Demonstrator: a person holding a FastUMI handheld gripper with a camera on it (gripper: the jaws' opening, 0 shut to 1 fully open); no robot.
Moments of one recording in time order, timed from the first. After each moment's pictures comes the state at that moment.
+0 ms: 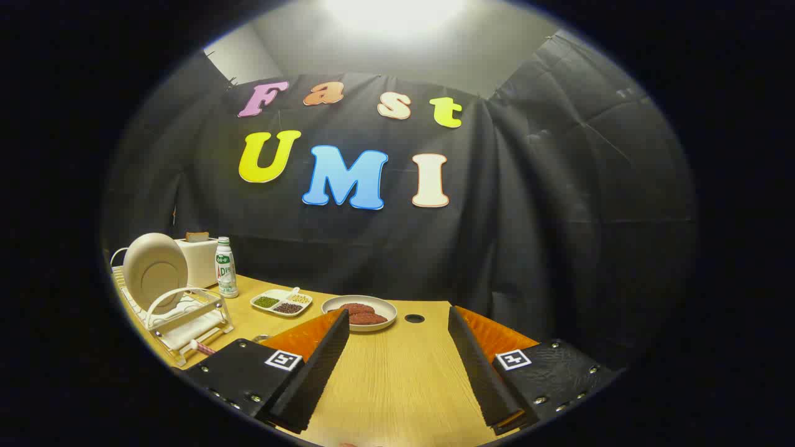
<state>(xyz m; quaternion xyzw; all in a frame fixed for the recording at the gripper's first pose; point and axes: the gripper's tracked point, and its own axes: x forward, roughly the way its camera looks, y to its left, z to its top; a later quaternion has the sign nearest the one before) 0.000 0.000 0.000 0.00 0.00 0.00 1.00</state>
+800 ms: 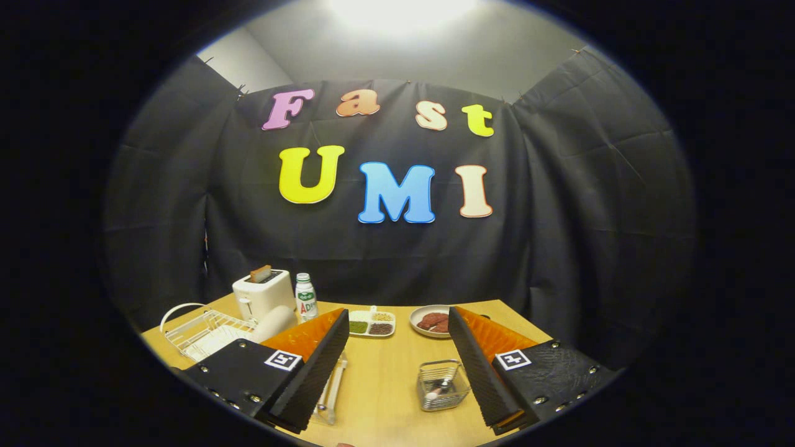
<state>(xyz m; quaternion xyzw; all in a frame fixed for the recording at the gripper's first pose) -0.065 0.216 0.097 0.04 0.03 0.05 1.00</state>
